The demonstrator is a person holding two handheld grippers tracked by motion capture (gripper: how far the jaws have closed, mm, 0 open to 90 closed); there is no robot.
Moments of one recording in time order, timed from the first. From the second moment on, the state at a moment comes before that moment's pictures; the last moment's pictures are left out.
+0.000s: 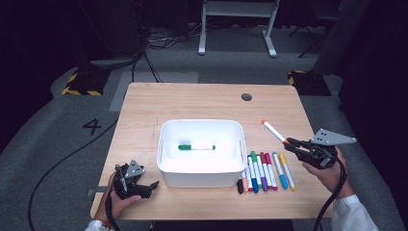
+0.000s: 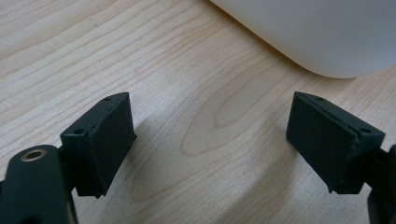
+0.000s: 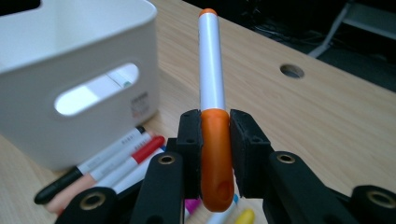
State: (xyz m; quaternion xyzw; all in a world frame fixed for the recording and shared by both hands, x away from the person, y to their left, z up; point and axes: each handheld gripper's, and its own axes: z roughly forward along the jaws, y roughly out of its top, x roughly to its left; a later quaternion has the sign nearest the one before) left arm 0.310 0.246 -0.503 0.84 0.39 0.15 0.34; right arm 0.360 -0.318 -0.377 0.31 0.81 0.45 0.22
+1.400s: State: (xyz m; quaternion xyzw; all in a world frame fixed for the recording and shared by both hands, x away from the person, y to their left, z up) left arm 0.310 0.246 -0.503 0.84 0.39 0.15 0.34; right arm 0.388 -0.124 -0.365 0.10 0.92 0.37 0.07
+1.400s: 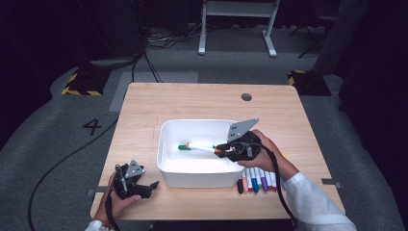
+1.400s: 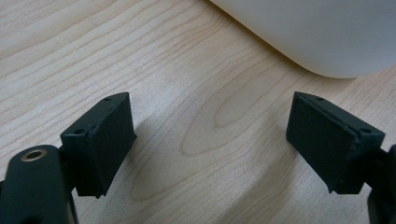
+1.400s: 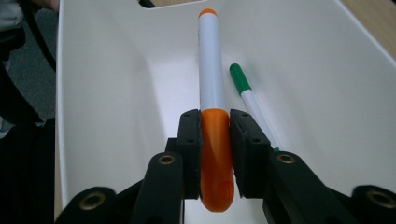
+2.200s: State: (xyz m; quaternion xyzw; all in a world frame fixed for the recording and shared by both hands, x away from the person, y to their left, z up) left arm 0.309 0.246 -0.503 0.84 0.39 0.15 0.34; right arm 0.375 -0.104 -0.372 0.06 0.95 0.30 0.02
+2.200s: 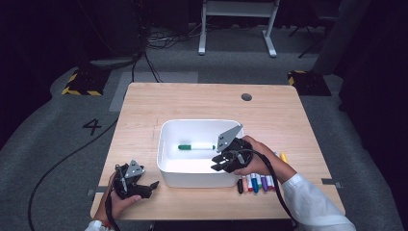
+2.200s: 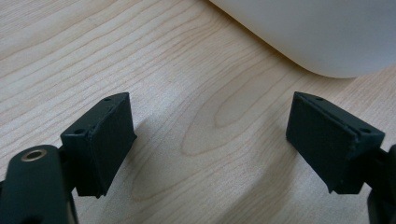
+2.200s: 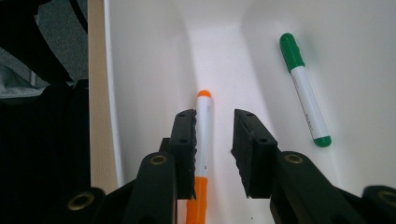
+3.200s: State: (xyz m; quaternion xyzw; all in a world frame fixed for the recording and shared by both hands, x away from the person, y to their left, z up) left arm 0.309 0.246 -0.503 0.84 0.39 0.14 0.34; right arm 0.354 -0.215 -0.329 0.16 0.89 0.39 0.18
